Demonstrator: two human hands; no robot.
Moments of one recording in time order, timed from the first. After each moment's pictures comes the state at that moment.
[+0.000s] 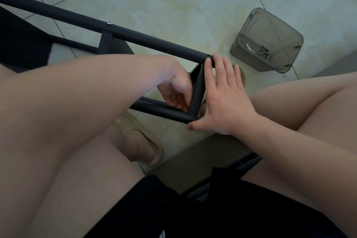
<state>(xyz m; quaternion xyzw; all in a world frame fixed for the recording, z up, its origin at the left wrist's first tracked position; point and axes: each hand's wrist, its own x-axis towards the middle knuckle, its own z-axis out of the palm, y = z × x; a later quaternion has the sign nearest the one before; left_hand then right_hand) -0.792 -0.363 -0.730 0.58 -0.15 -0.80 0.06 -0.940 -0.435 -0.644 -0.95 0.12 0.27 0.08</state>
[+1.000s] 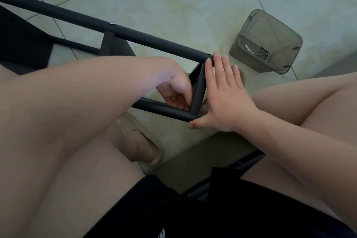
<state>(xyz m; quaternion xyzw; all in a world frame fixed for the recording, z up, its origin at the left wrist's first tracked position) -0.794 -0.360 -0.732 0.58 -0.14 -0.80 0.09 -0.937 -0.444 -0.646 -0.94 0.10 0.31 0.08</state>
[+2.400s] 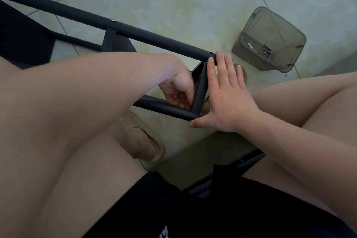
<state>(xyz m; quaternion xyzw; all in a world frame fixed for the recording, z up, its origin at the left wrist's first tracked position) -0.794 -0.360 -0.728 0.58 -0.16 -0.80 0.06 -0.940 -0.439 -0.647 -0.94 0.11 0.30 0.09</state>
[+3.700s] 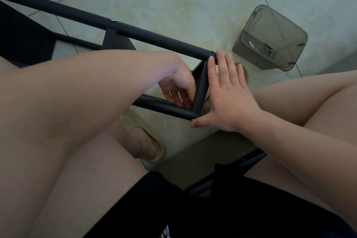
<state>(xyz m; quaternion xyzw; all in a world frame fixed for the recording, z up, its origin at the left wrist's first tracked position) -0.788 -0.360 -0.728 0.58 -0.17 -0.80 0.03 -0.940 -0.438 -0.646 -0.94 0.12 0.30 0.09</state>
